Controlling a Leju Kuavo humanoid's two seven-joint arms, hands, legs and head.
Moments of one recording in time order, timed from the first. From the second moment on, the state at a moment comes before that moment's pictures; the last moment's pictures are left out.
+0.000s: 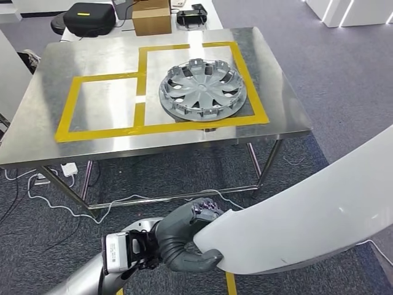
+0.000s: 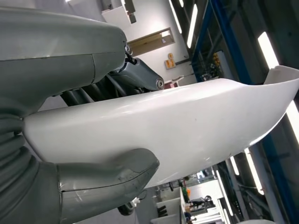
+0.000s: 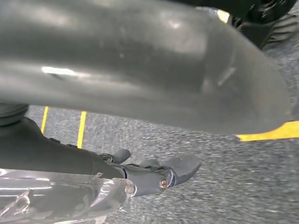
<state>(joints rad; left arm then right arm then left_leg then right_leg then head) -0.34 -0.01 -0.85 -1.63 0.05 -0.30 -0.52 -0.06 -0.01 -1.39 -0.22 1.19 0.18 0.00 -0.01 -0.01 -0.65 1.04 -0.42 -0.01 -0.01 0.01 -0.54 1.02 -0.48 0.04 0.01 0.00</state>
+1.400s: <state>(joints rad) -0.33 -0.01 -0.84 -1.65 0.04 -0.30 -0.53 -0.06 -0.01 -1.38 -0.22 1.20 0.18 -0.01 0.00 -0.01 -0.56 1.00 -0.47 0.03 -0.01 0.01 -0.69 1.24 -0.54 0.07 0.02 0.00</state>
